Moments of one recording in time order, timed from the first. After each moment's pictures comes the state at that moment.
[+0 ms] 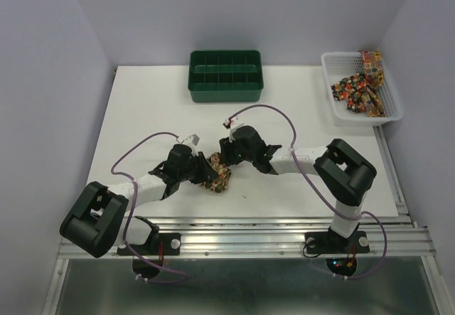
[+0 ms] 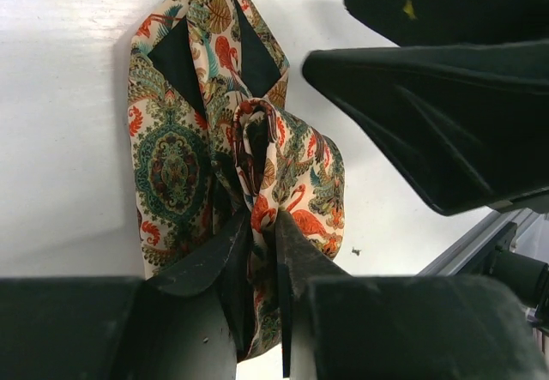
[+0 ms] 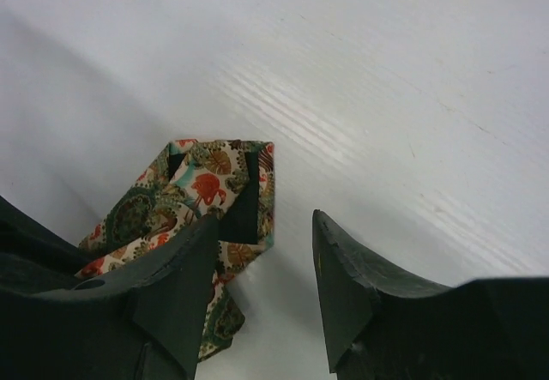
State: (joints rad) left arm -0.52 1.29 0.37 0.22 0.26 -0.76; right arm 0.84 1.81 0.97 0.26 0.07 0.29
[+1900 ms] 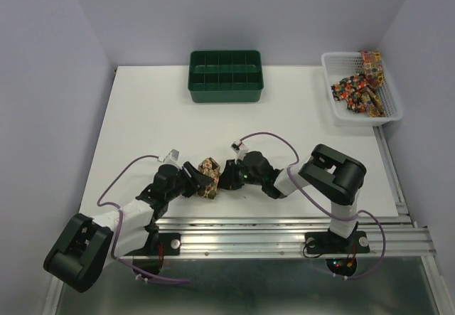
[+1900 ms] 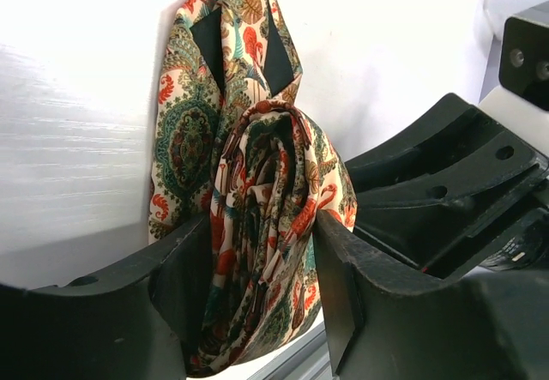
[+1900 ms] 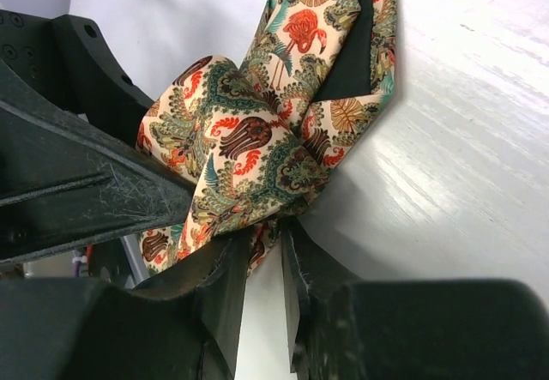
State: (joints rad) left arm -0.50 1.02 0.09 0.38 0.19 -1.05; right arm 0.92 1.88 0.67 0.79 -0.30 0.81
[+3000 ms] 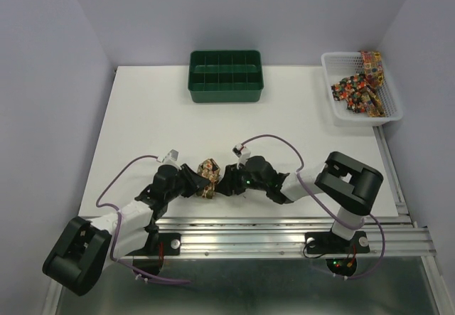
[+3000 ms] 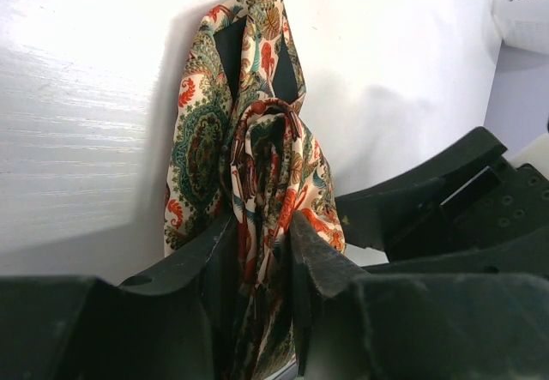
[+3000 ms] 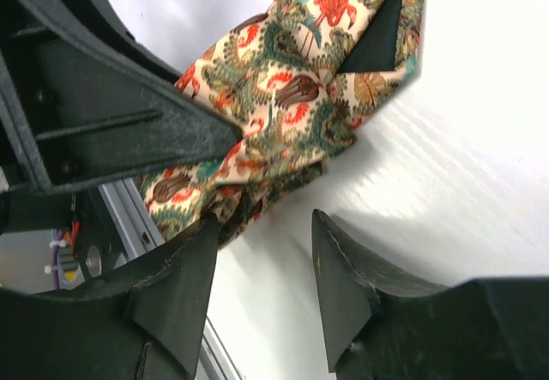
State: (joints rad) left arm -0.49 0.98 0.08 0.34 0.16 -1.03; right arm 0.98 1.78 0.63 0.71 -0.21 0.75
